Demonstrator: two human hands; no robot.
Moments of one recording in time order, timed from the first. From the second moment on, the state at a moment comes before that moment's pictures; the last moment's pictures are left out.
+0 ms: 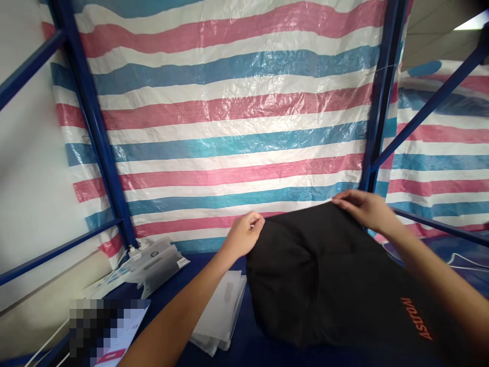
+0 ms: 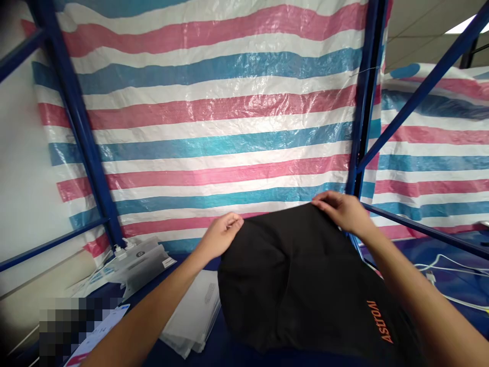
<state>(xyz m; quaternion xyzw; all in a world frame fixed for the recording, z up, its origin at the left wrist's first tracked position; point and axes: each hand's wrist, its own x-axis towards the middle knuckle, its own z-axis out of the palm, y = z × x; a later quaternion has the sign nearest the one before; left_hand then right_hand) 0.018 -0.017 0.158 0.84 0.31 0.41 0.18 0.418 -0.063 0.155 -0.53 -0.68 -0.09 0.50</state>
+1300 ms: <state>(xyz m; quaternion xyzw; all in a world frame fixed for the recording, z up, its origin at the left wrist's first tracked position) -0.233 0.072 0.024 0.60 0.78 0.15 -0.07 0.200 0.064 -0.048 -0.50 -0.78 0.12 0.35</state>
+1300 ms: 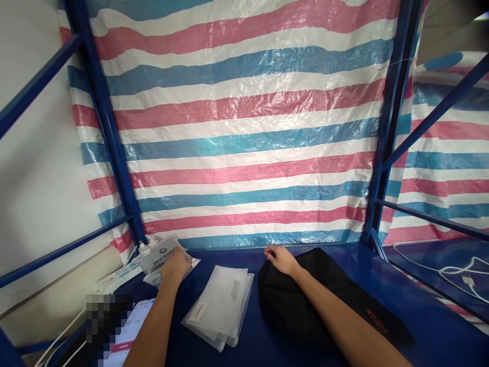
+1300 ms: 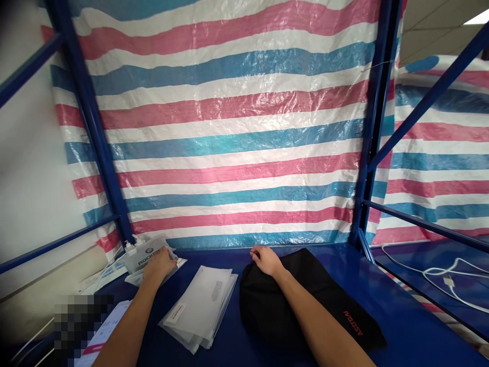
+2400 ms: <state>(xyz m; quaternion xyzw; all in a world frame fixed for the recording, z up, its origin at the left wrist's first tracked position) -0.139 0.035 0.010 0.80 0.52 0.30 0.00 0.175 0.039 -0.027 -0.51 -0.79 -0.04 0.35</state>
